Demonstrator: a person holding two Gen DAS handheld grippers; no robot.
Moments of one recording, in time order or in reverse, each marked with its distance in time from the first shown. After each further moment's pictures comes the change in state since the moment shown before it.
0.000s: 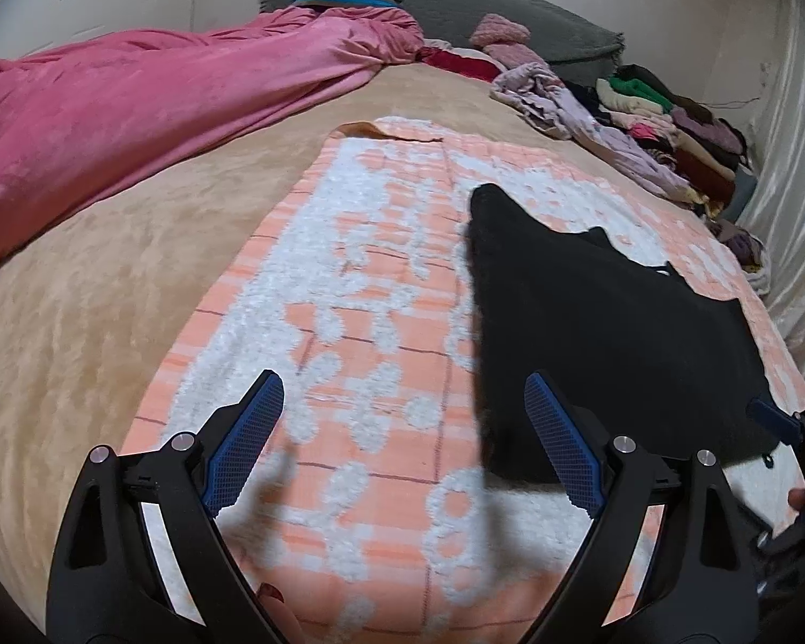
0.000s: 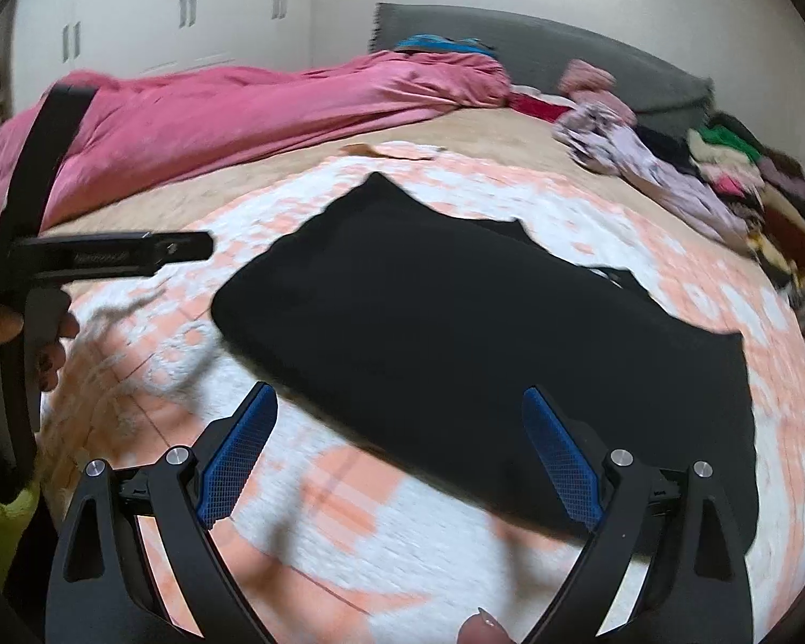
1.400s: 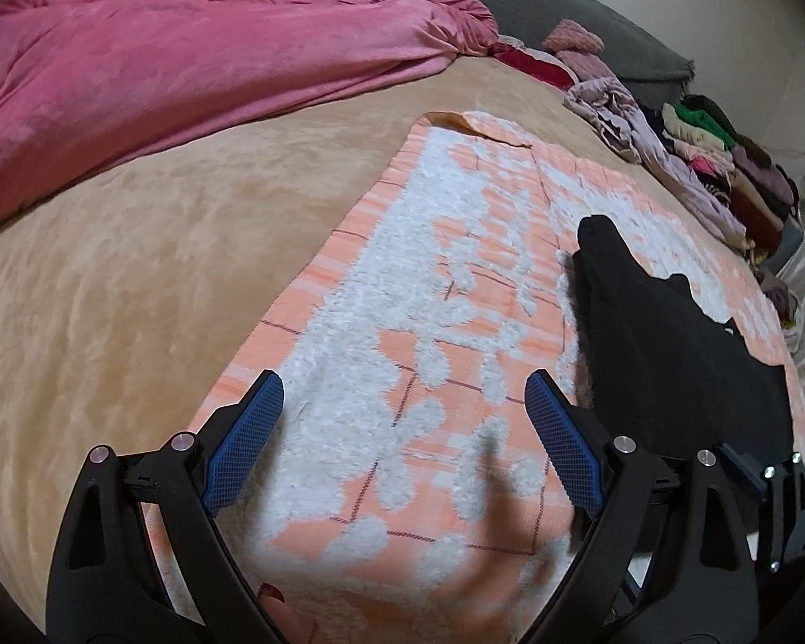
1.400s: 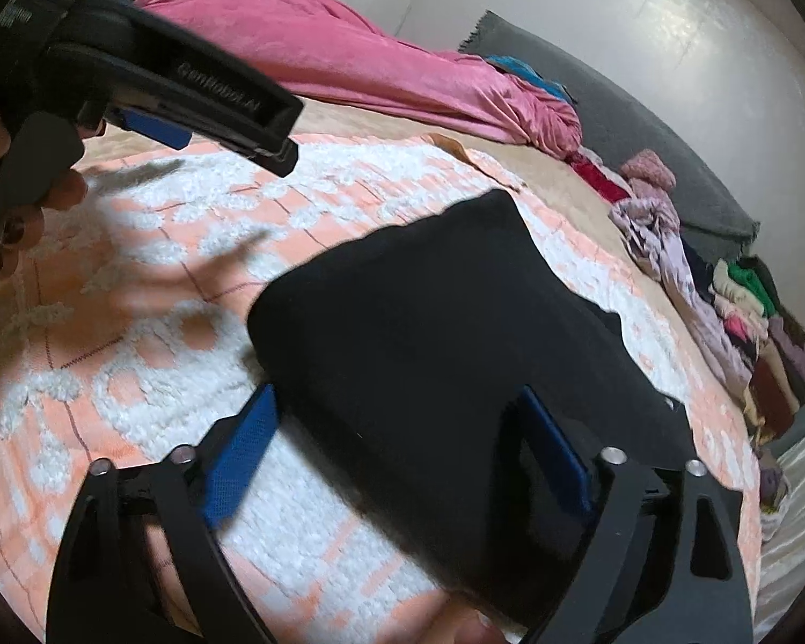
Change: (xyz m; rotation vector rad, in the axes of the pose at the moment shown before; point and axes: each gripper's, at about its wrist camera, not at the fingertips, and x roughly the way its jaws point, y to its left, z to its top) left arm 0.030 0.051 0.020 -0.159 0.044 0.067; right arm 0.085 0.078 0.017 -0.390 0.005 -0.099
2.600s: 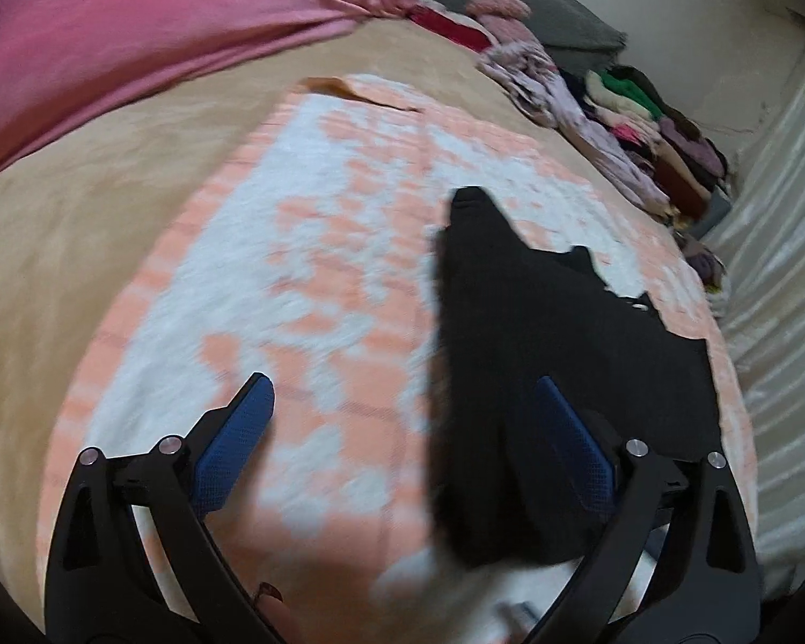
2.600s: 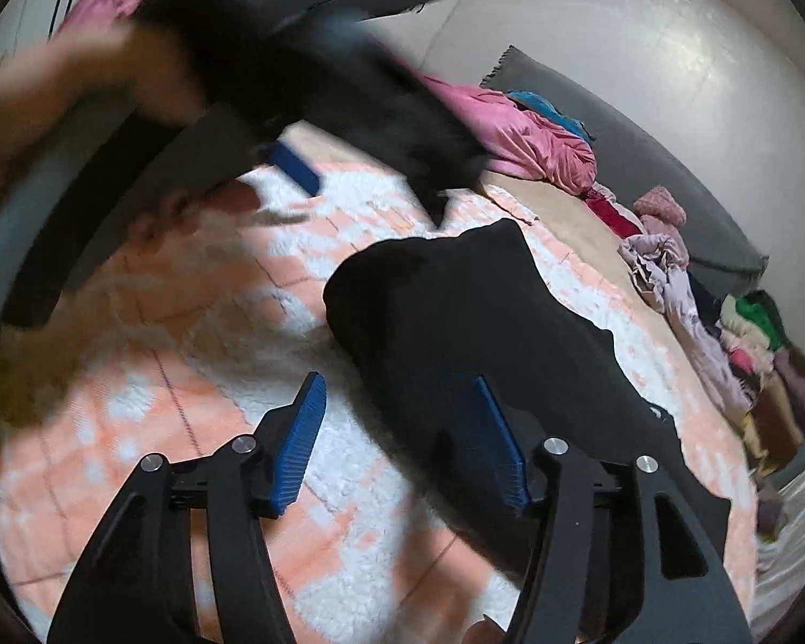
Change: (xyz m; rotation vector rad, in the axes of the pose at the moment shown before) left arm 0.025 -0.057 0.020 0.063 0.132 -0.262; right arm -0.044 0.007 -0.018 -0.055 -0.074 0.032
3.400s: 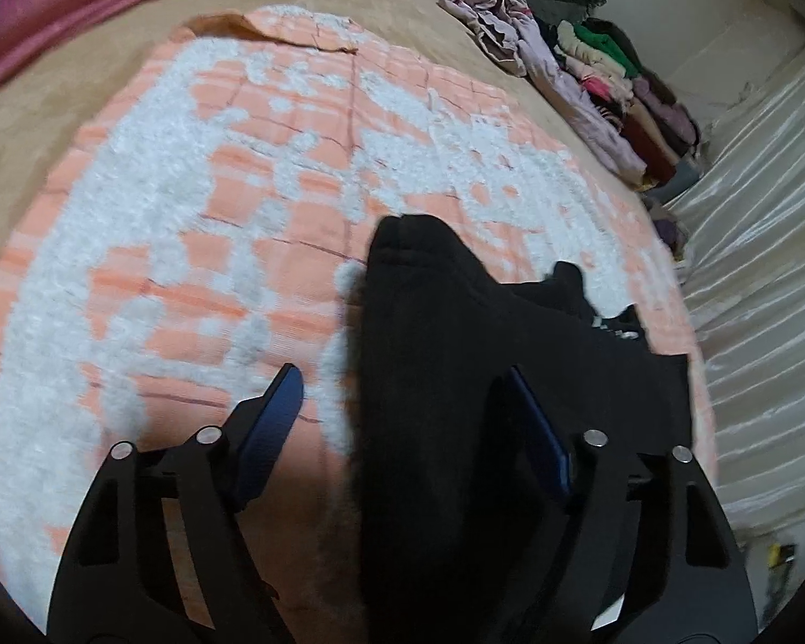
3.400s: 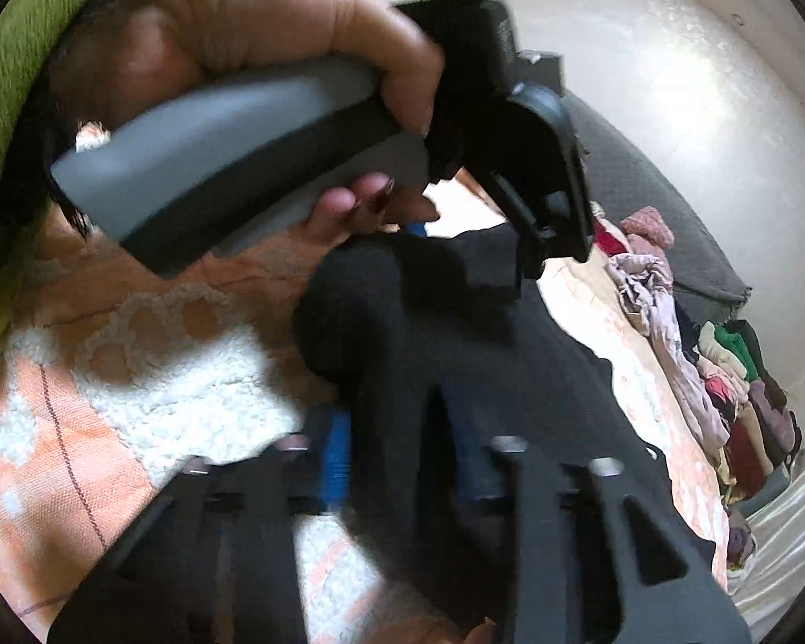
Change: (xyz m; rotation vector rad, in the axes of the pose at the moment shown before) left arm 0.089 -0.012 0.056 -0.021 0.183 -0.167; right arm 0.036 0.002 0.004 -0.061 -0.020 -0.077
